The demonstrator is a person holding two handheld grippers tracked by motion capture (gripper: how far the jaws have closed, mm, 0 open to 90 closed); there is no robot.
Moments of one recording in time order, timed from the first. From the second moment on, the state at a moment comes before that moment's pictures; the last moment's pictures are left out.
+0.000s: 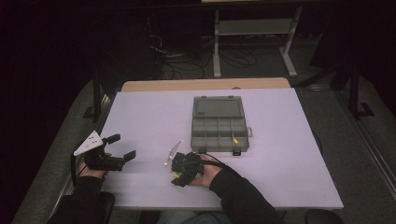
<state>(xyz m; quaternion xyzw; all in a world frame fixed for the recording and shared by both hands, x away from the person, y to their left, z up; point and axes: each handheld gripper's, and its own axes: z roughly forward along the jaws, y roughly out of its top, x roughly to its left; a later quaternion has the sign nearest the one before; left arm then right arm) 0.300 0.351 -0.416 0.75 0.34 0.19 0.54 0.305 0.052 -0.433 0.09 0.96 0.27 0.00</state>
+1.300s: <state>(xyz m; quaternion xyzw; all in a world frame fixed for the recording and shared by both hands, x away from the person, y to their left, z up) 0.300 0.351 -0.416 0.75 0.34 0.19 0.54 0.323 0.005 -0.386 0.15 0.94 0.31 0.06</state>
